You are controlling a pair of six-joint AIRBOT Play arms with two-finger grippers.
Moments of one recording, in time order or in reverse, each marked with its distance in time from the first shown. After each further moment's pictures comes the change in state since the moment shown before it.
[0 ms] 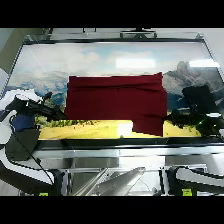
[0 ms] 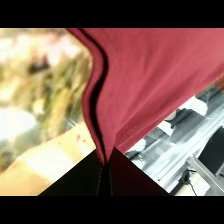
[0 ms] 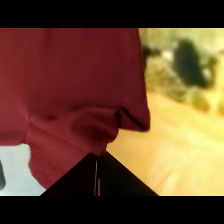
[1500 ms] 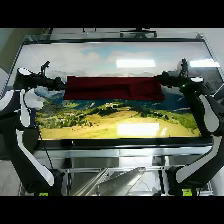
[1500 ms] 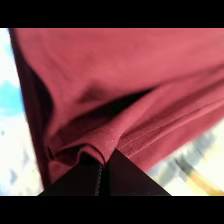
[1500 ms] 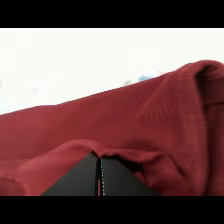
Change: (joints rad) left arm -0.113 -0.439 0.855 -0.072 0.088 -0.058; right arm 0.302 -0.495 0.766 0.282 -0.284 -0.099
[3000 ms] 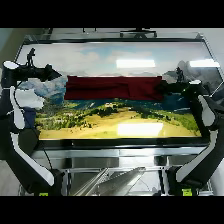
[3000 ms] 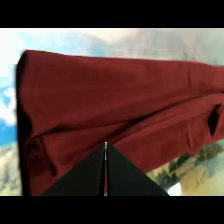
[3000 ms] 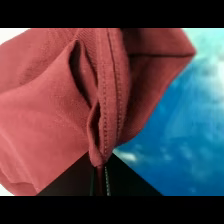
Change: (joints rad) left arm 0.019 0.109 0.048 -0.084 0.046 -0.092; right arm -0.044 -0.126 0.089 -0.169 0.198 0.101
